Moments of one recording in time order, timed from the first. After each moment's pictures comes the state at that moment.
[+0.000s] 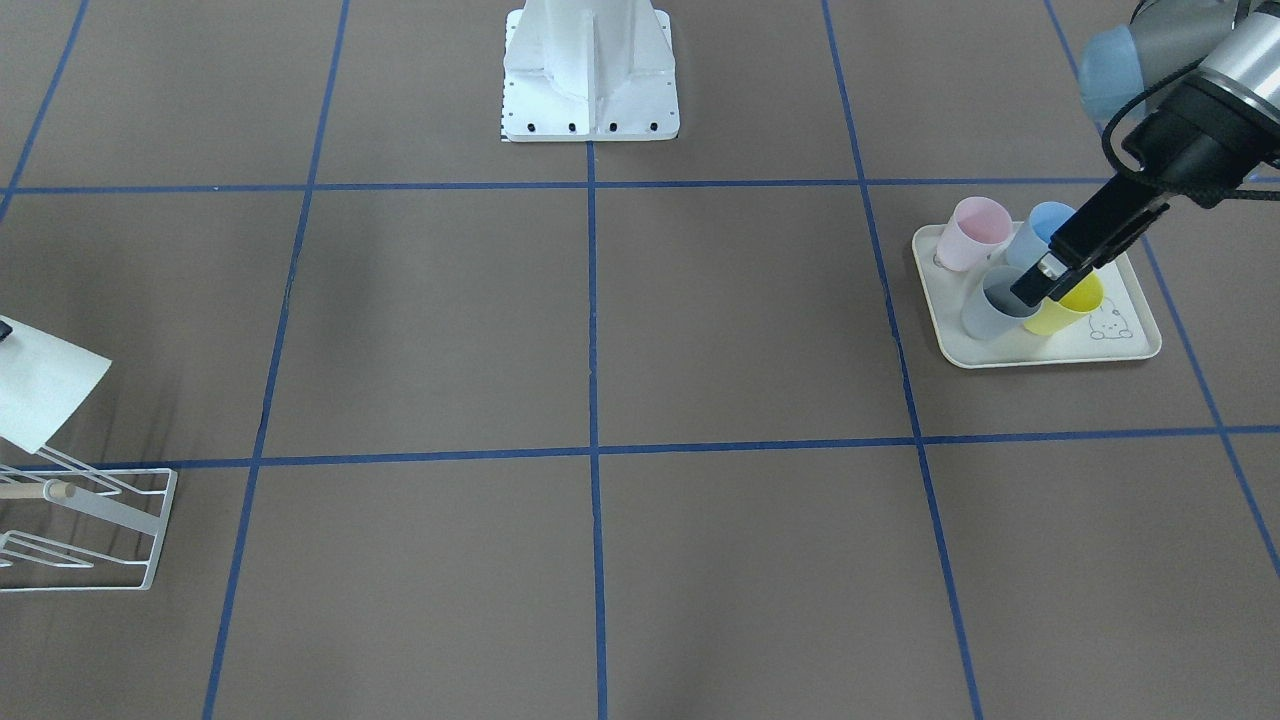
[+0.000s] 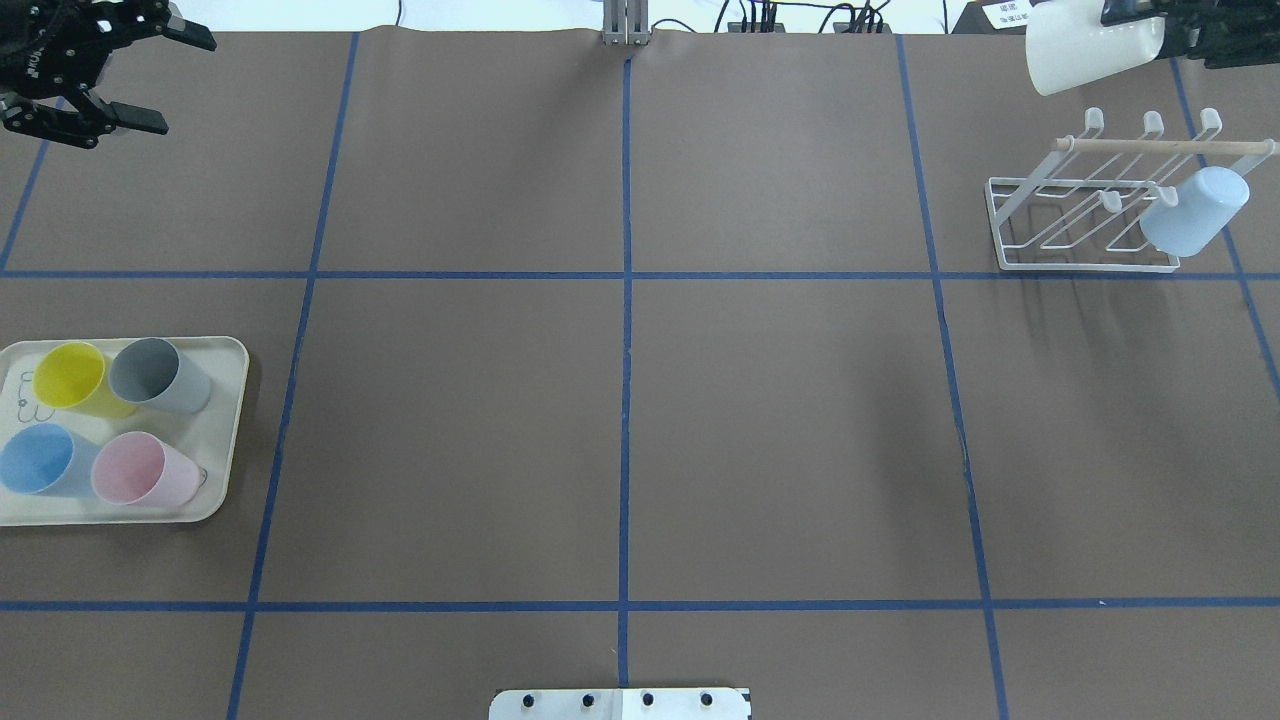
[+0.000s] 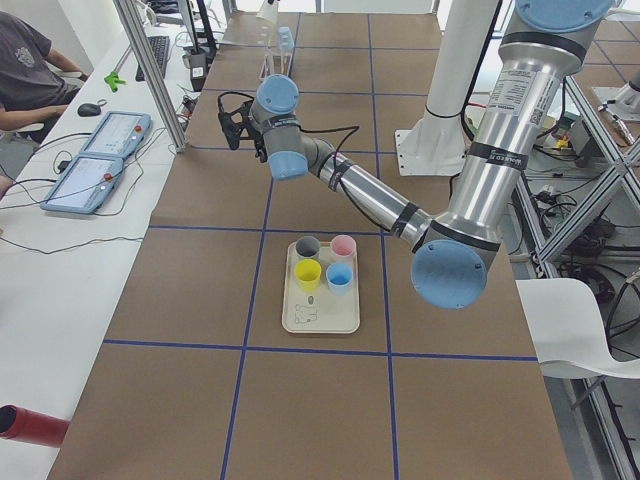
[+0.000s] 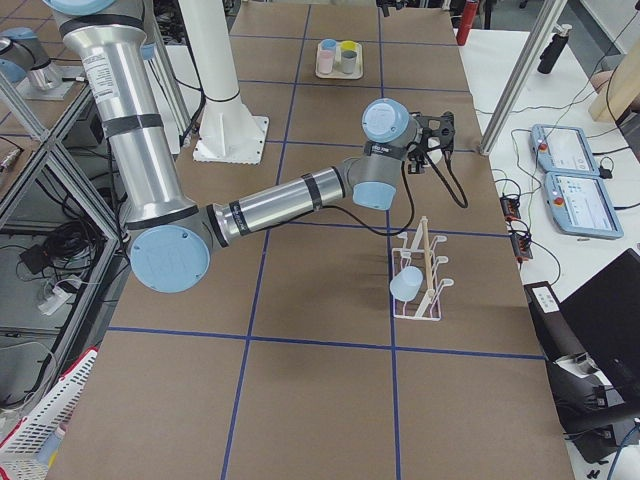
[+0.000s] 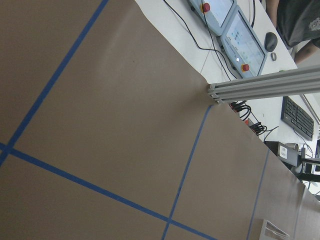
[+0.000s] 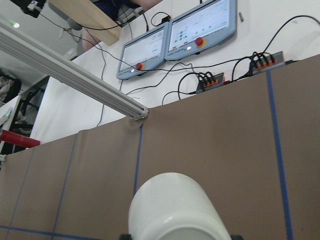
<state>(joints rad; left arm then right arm) -1.19 -1.86 -1.83 -2.31 -2.32 -1.70 1.34 -1.33 1.72 -0.66 2.40 1.23</state>
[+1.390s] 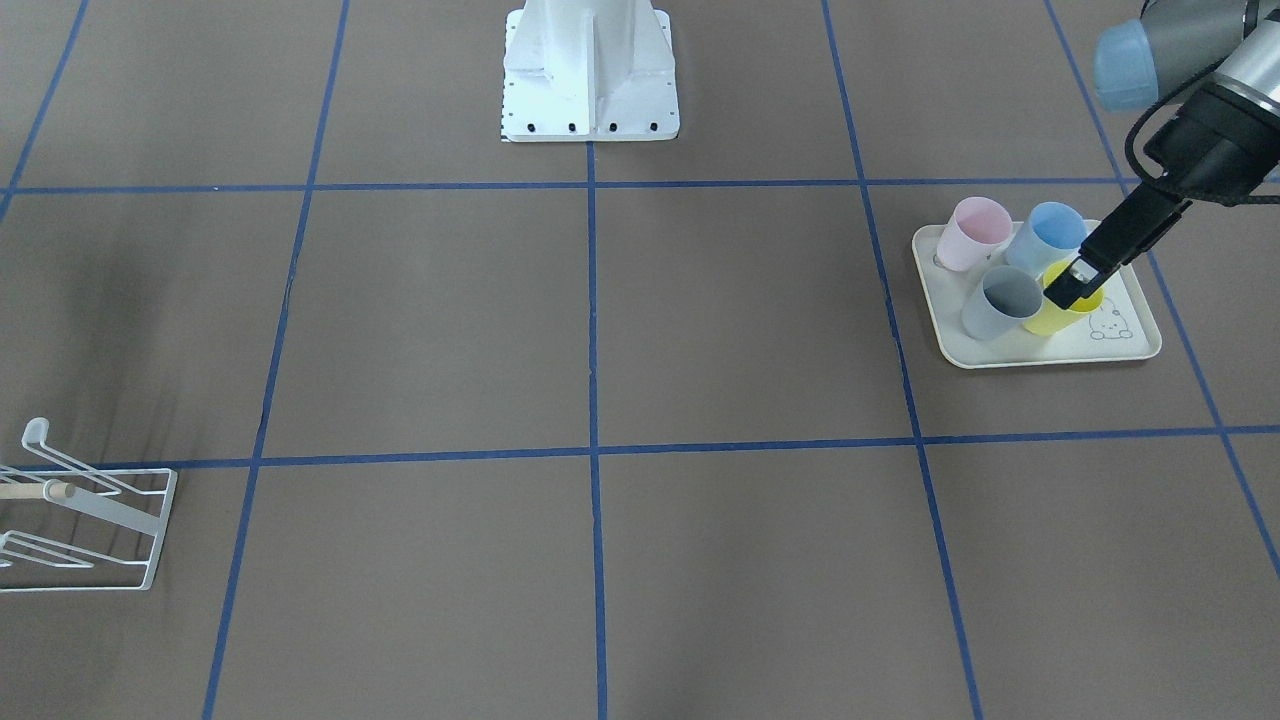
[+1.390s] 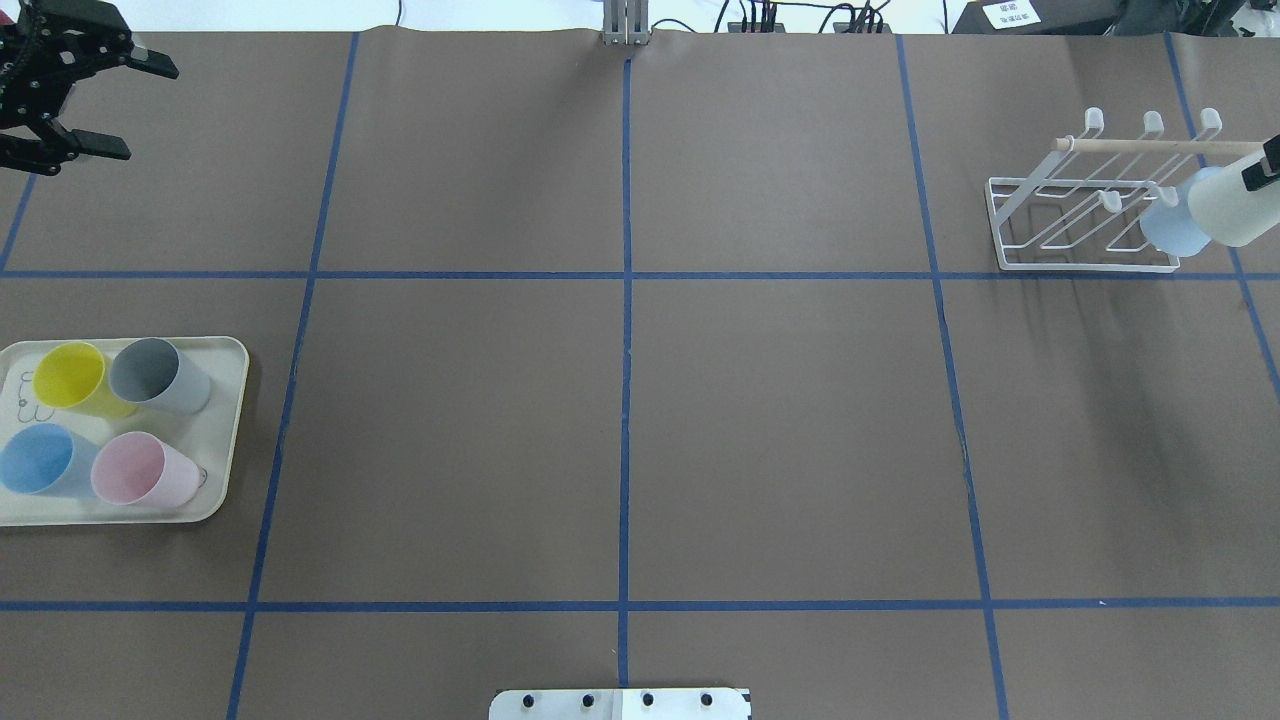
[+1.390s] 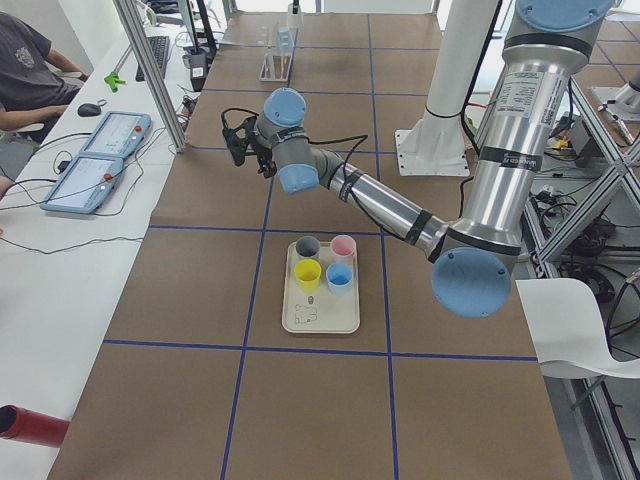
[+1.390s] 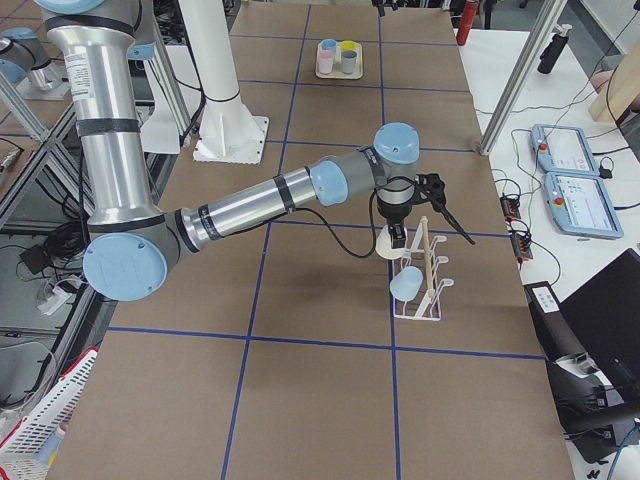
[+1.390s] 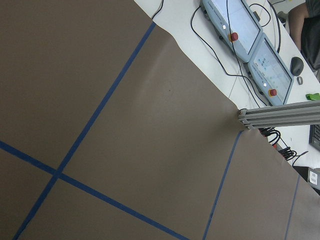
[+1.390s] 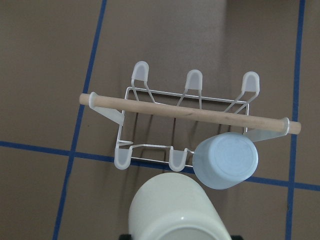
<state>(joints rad) -1.19 -1.78 -1.86 -2.30 -2.29 -1.69 1.39 -1.42 1.80 -1.58 2.34 0.27</state>
